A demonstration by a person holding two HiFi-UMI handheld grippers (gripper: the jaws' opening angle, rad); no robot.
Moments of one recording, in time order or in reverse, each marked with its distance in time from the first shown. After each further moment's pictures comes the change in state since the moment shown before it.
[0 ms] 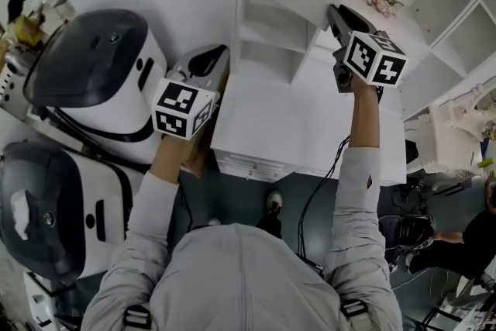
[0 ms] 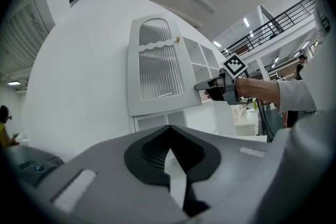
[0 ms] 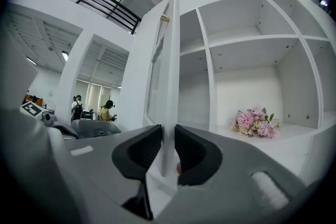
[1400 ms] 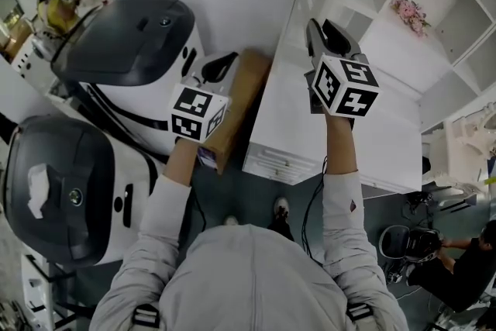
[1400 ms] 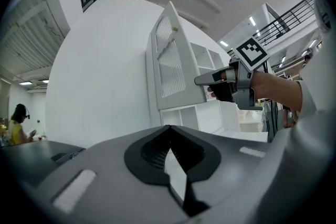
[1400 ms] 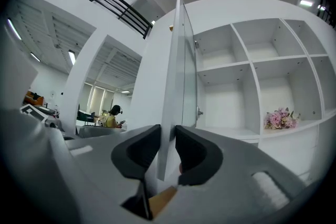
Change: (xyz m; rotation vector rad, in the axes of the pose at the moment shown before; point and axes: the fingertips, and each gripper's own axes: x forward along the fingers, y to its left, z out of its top) left arm -0.116 0.068 -0.029 -0.026 0.006 0.077; right arm 0.004 0.217 0.004 -0.034 -0.077 -0.004
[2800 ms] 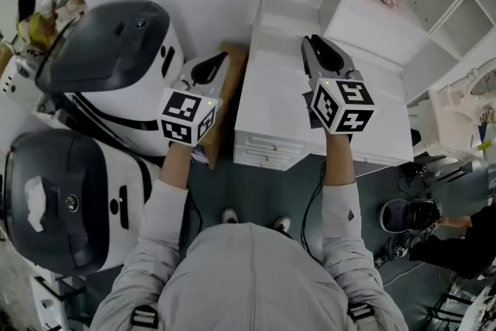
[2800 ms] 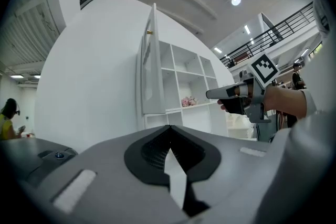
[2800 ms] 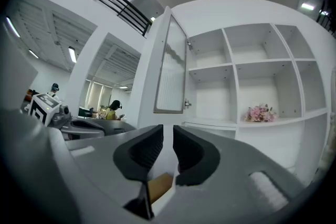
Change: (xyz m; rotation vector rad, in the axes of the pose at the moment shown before) left arm -0.010 -0.052 0.013 -0.024 -0.040 -0.095; right arm -0.087 -0.017 -0.032 -0.010 0.052 -0.028
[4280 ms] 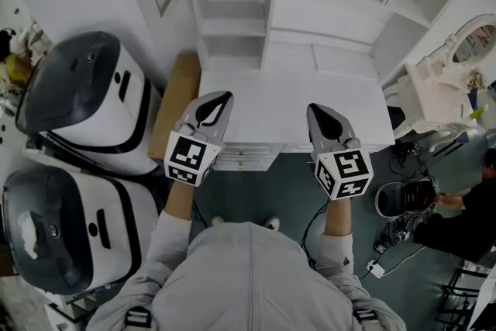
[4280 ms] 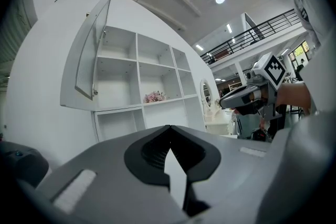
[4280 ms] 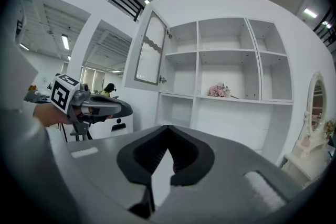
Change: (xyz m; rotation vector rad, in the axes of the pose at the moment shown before) left arm 0.074 -0.180 -0.016 0.076 0.025 -0.189; right arm -0.177 -0.116 -0.102 -0.010 0.195 -0.091
